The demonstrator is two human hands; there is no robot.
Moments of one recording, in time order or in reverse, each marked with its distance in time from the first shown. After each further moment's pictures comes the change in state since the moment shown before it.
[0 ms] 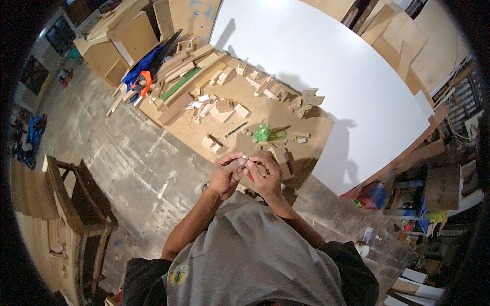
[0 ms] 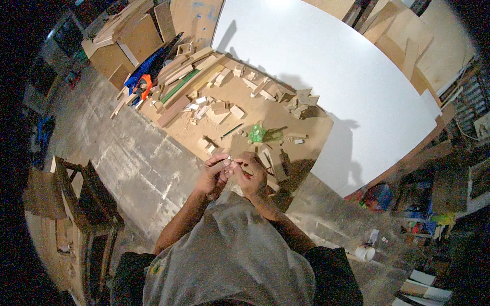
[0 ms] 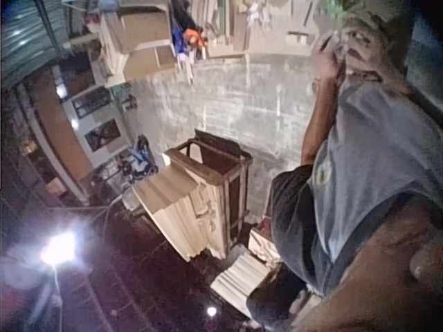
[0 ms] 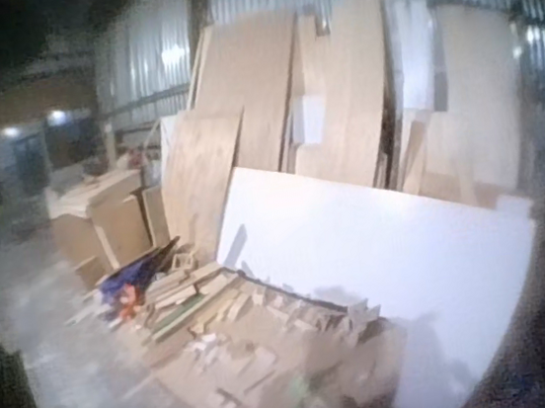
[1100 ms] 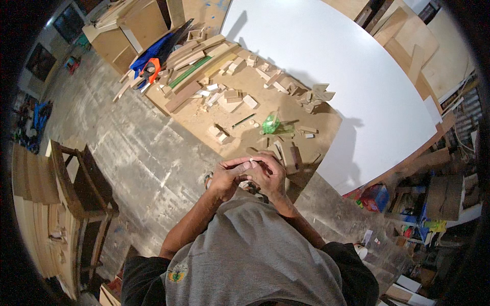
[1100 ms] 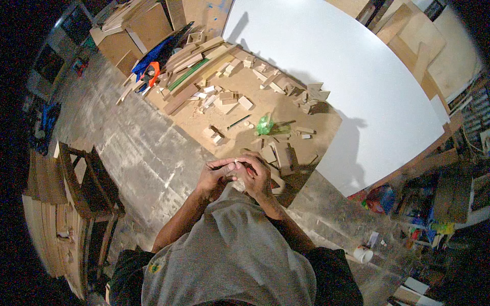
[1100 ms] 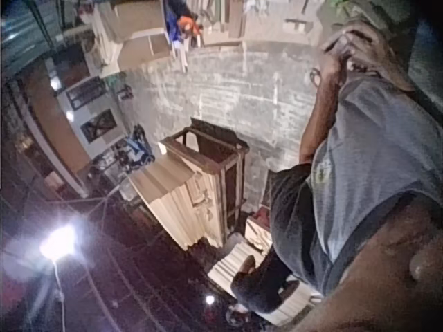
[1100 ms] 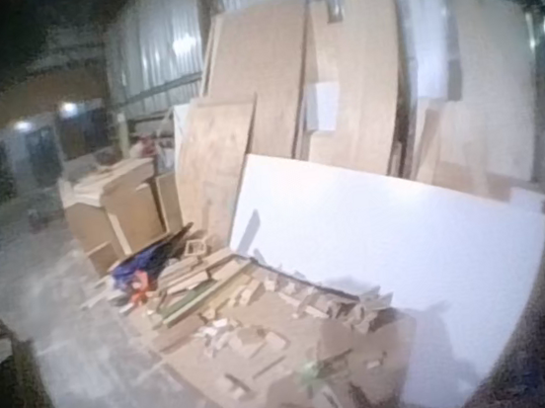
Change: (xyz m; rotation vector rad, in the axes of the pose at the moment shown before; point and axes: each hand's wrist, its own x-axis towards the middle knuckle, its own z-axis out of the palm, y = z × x) left_hand -0.032 -0.005 -0.004 0.237 0.092 -0.097; right_hand -0.021 0.005 -0.005 -0.072 -0.122 0.014
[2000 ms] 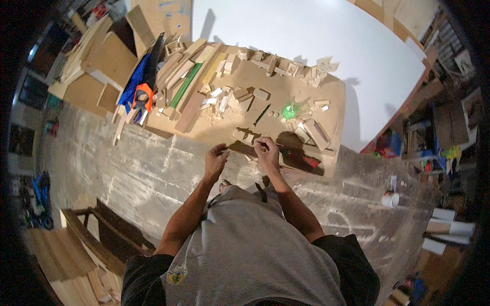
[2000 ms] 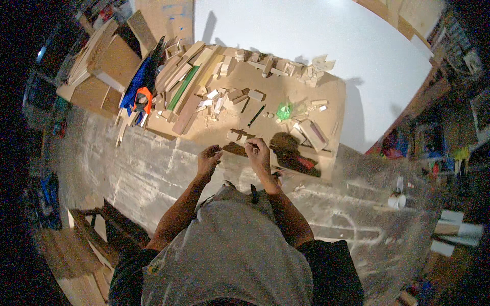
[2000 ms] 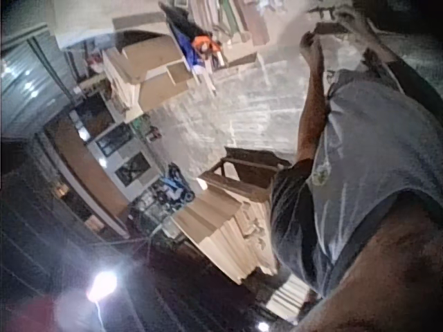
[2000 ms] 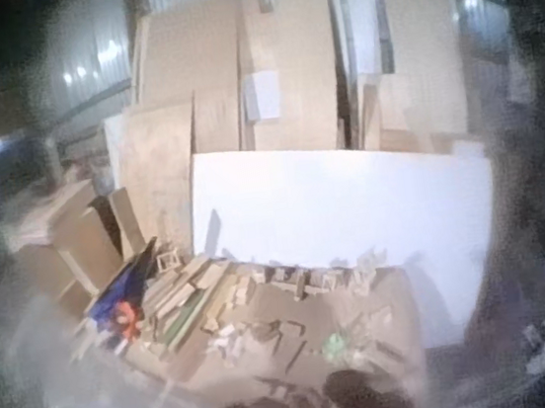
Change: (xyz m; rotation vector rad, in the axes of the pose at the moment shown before) left_hand 0.109 0.058 -0.239 0.790 0.077 0.138; right_hand 0.006 0.075 0.181 0.194 0.370 0.433
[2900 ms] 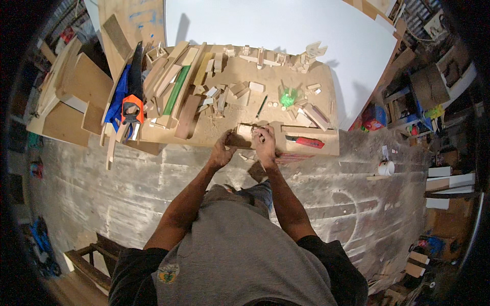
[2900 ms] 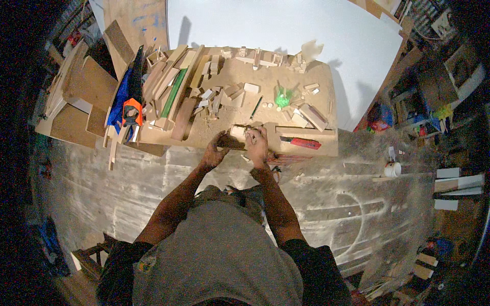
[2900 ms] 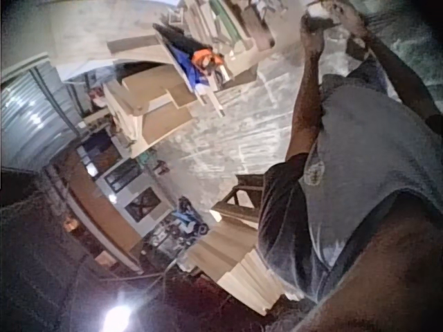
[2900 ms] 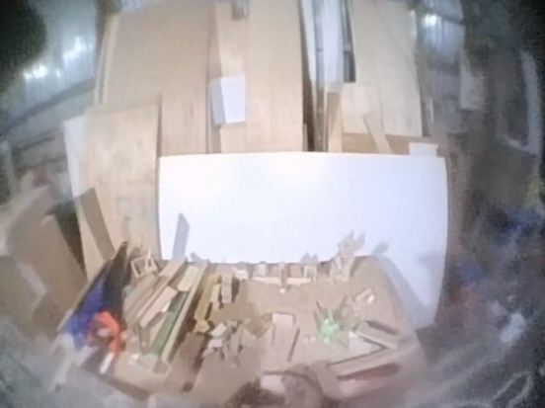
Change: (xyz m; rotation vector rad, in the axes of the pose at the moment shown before) left_hand 0.072 -0.022 -0.037 0.261 -0.465 0.438; right_hand 0.007 0.074 0.064 -0.460 0.388 -0.270
